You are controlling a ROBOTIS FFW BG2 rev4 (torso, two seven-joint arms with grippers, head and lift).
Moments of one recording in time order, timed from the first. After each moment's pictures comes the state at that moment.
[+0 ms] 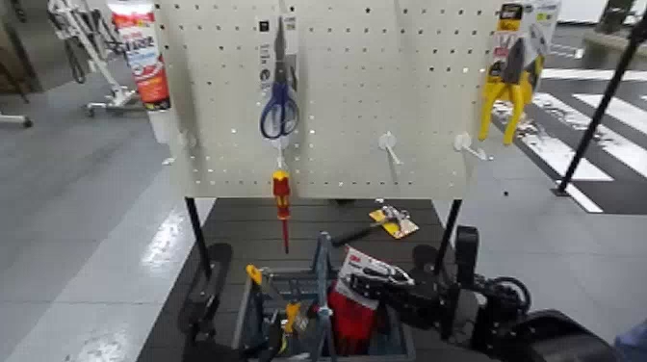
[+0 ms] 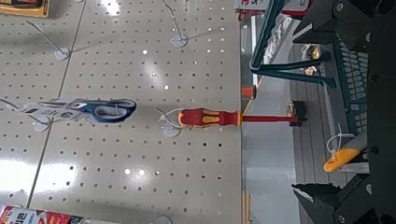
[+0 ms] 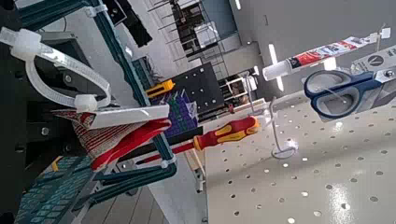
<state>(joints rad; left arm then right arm) 0.31 0.00 -0.11 -1.63 0.04 -0.45 -0.20 -0.21 -0.36 0.34 -1.46 -0.58 0.27 0.87</state>
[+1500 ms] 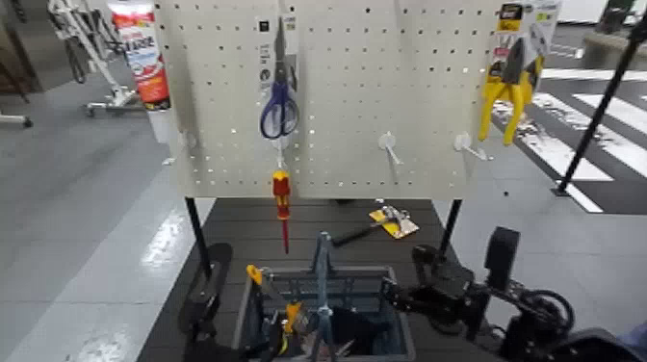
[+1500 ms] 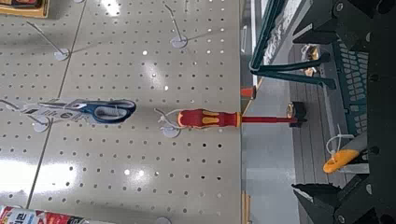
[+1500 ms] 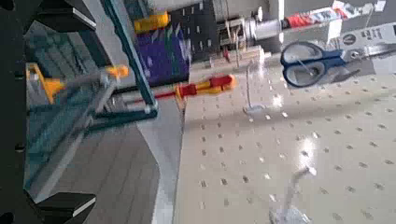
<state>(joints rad) 0.31 0.00 -0.11 -1.63 0.04 -0.45 -0.20 -0.03 -0.37 0.20 -1.69 -0.45 0.20 0.60</state>
